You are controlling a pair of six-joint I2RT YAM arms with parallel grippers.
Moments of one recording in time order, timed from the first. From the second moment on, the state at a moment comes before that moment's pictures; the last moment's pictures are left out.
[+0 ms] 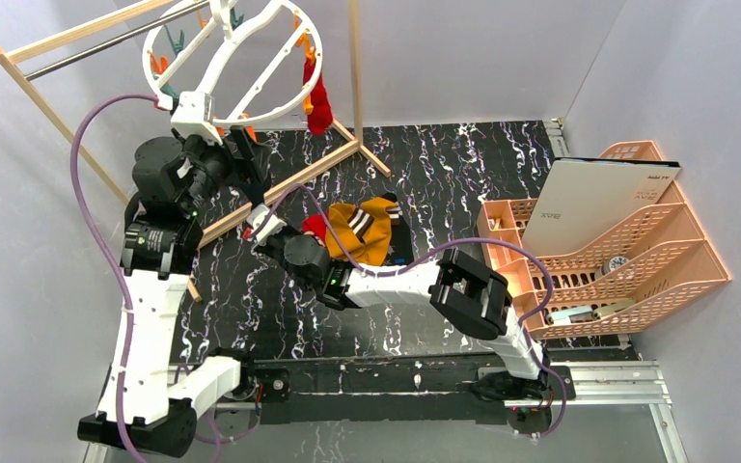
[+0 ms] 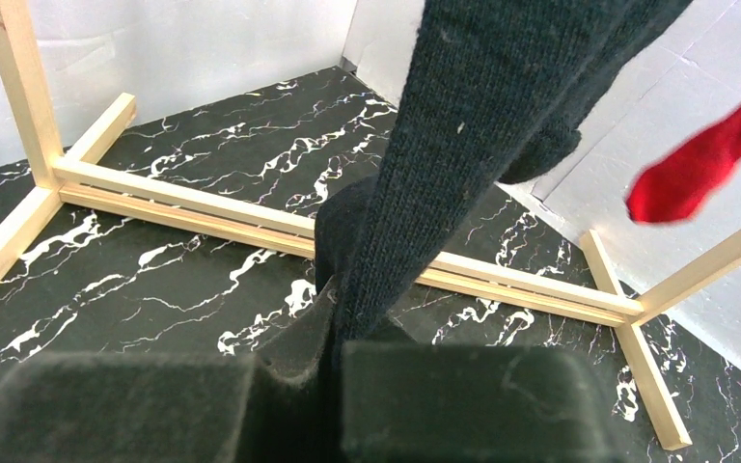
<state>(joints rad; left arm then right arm) -0.13 1.00 1.43 -0.55 0.17 -0.17 1.29 2.13 1.54 0.67 0.54 -0.34</state>
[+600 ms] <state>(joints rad) -0.06 1.13 1.35 -0.33 0.22 -0.21 1.29 2.10 1.51 0.67 0.54 -0.36</state>
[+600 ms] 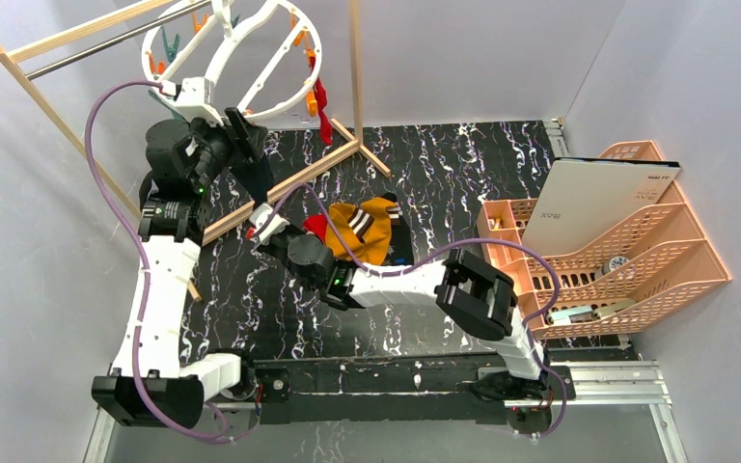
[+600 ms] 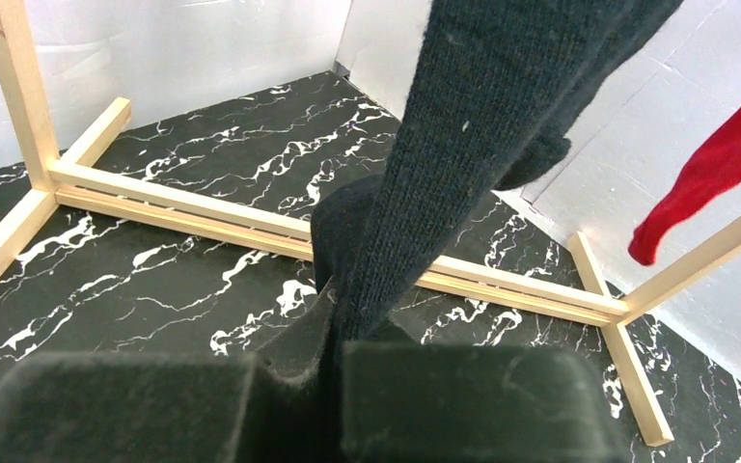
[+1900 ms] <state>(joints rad) 0.08 1.18 1.29 -0.09 0.49 -0.42 1.29 2.07 1.48 0.69 0.55 -0.37</state>
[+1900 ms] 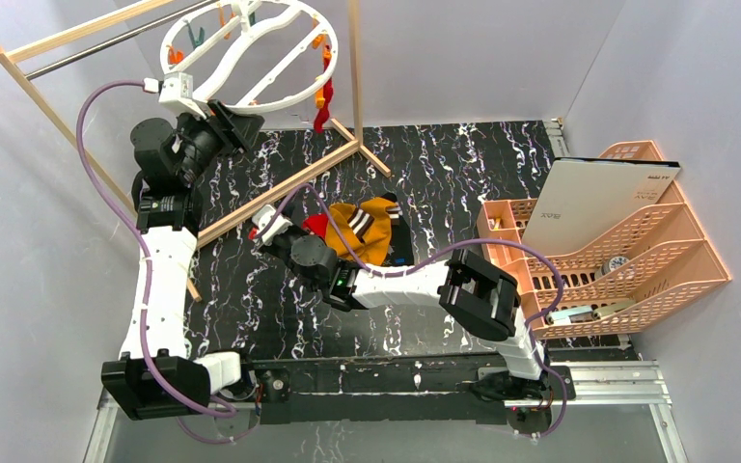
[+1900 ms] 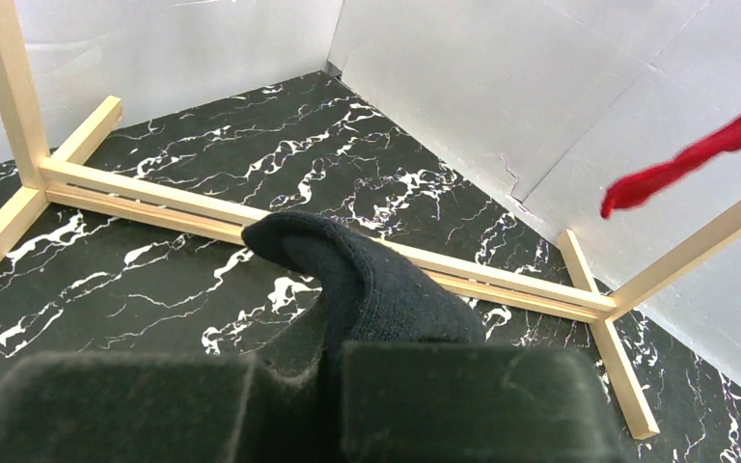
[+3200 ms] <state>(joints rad) 0.07 0.99 1.41 -0.49 -0.01 -0.17 1.12 1.83 1.20 0.35 0.64 -0.16</state>
